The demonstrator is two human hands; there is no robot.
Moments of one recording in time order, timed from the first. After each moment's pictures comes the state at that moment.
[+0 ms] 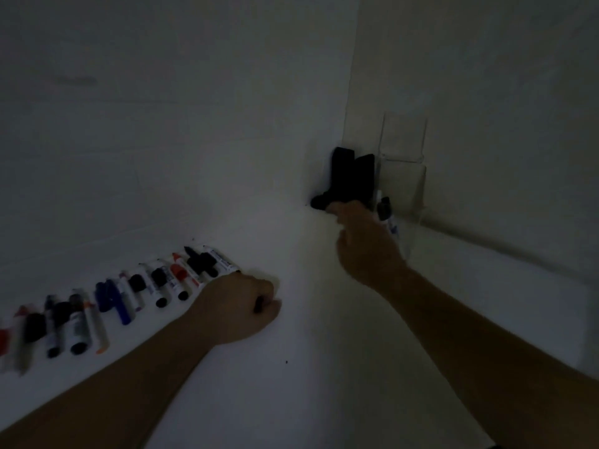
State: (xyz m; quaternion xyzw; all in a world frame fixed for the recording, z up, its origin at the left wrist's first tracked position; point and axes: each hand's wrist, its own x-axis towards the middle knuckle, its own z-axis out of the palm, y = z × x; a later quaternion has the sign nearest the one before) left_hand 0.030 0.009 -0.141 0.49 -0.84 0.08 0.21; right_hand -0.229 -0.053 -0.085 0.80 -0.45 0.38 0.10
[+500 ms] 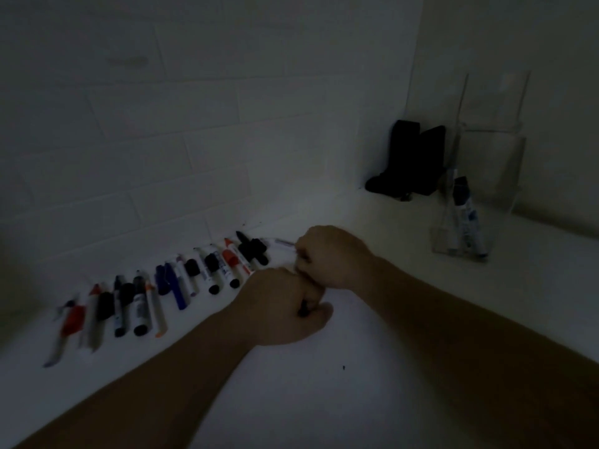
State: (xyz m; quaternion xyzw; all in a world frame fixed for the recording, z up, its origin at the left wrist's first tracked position) left_hand 0.040 0.022 -0.139 0.46 -0.85 0.07 0.24; right_hand -0.102 -0.076 -0.118 0.91 -0.39 0.16 0.01
